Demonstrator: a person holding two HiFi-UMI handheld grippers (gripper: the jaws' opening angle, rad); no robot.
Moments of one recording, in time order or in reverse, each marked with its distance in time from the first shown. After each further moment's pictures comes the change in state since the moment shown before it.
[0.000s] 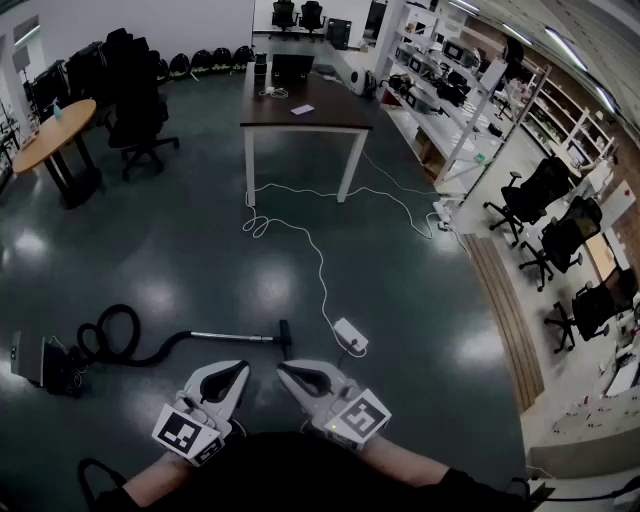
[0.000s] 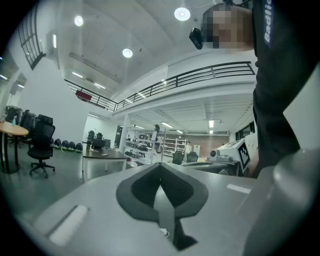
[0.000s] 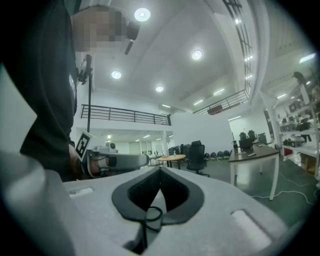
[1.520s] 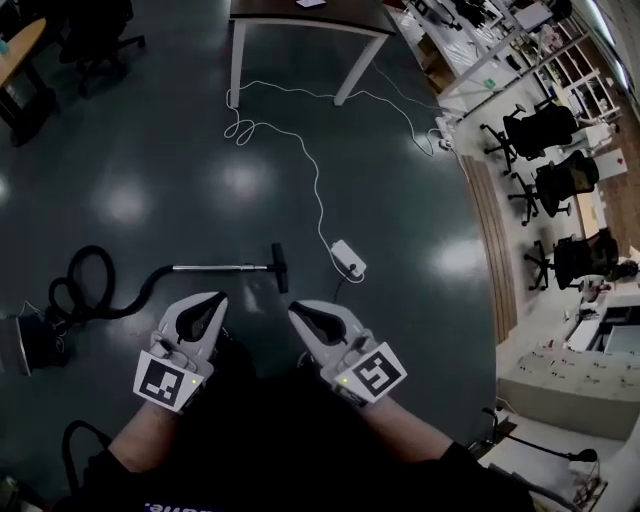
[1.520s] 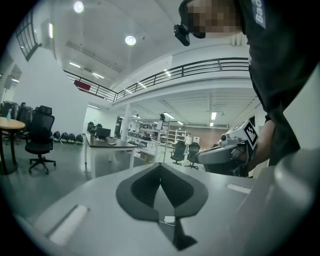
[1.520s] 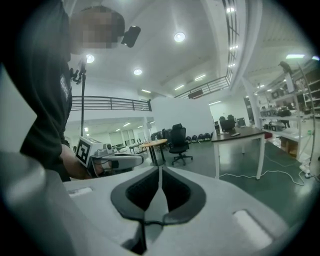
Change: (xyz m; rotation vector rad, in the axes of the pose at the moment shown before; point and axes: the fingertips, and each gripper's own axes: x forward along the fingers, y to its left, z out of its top) left arm 0.039 0.208 -0.062 0.008 0.105 -0.033; right arm 0.129 -0.099 -0.072 0.136 0.206 -0.216
